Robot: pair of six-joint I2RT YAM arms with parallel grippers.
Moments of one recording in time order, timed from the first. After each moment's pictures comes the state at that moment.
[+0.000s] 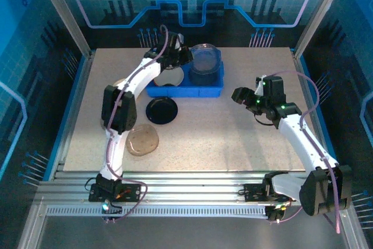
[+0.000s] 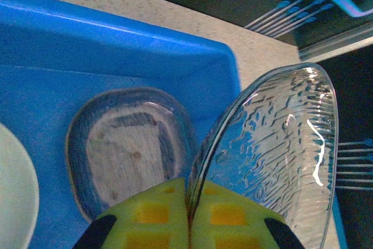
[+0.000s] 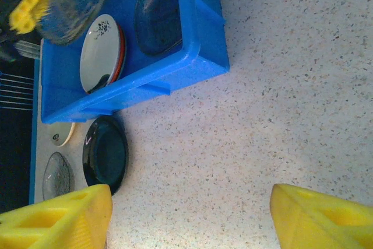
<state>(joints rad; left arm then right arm) -0.33 2.29 2.09 -0.44 0.30 -0.66 0.13 1.17 0.90 -0.47 -0.33 0.65</state>
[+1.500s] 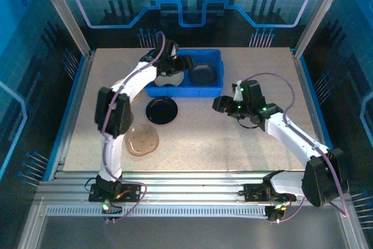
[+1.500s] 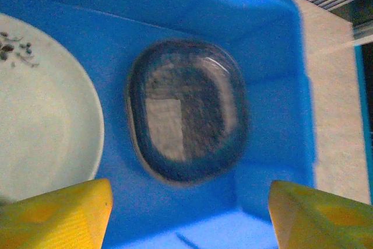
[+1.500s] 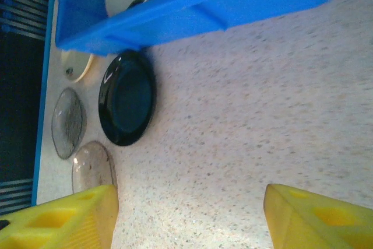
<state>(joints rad) -0.33 2.08 1.80 -0.46 0.27 -0.64 0.39 1.27 0.86 -0.35 -0.35 0.67</state>
